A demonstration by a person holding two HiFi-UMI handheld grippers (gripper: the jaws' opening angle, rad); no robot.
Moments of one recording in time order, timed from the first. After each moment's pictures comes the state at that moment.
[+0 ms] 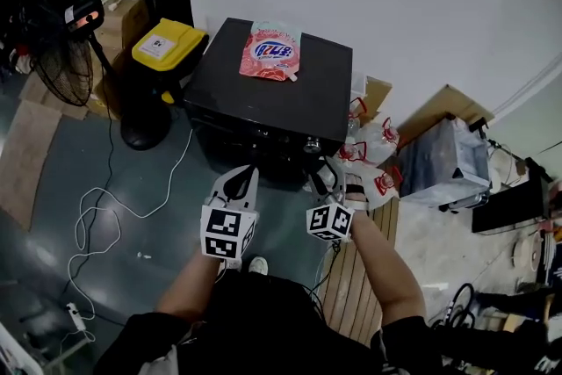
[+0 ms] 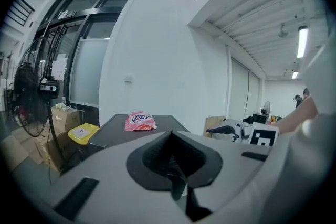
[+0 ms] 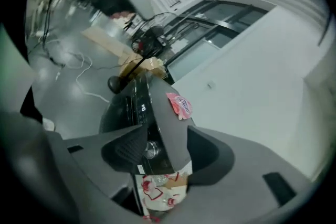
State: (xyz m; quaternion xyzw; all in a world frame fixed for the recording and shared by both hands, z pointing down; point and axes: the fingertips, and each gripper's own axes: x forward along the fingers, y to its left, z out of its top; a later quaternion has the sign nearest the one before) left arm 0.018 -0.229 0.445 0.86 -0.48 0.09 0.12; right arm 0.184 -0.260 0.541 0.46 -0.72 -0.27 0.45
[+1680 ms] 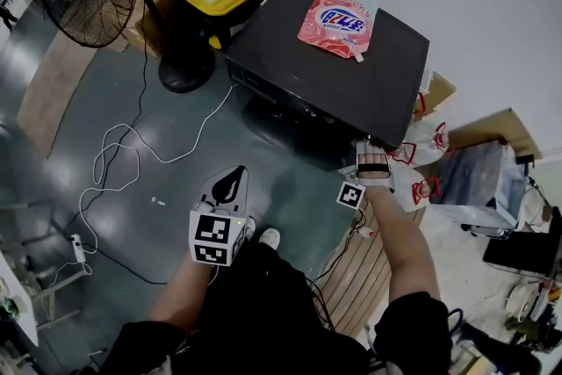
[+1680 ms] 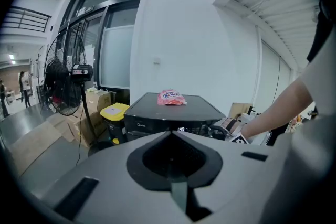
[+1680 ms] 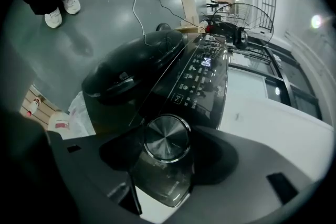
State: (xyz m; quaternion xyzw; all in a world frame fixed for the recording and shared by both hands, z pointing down) left arm -0.071 -0.224 0.526 0.77 -0.59 0.17 0.19; right arm 0.216 -0.376 0.733 0.24 -0.49 -0.52 0.66
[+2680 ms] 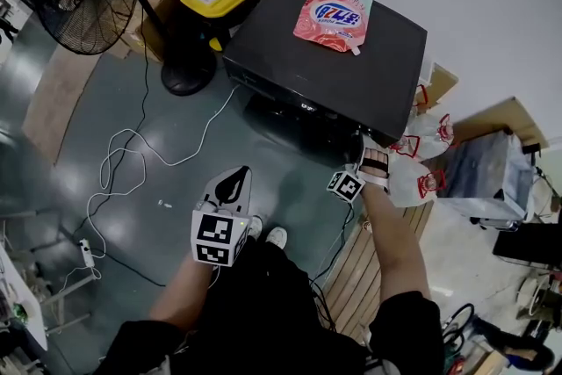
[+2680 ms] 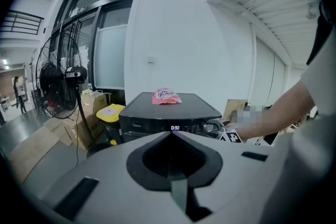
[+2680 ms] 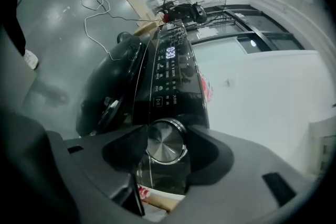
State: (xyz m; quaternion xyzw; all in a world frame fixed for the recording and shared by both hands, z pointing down) left arm -0.055 -0.219 0.525 0.78 -0.57 0.18 0.18; right arm 0.212 -0.381 0.725 0.42 -0.59 -0.37 0.58
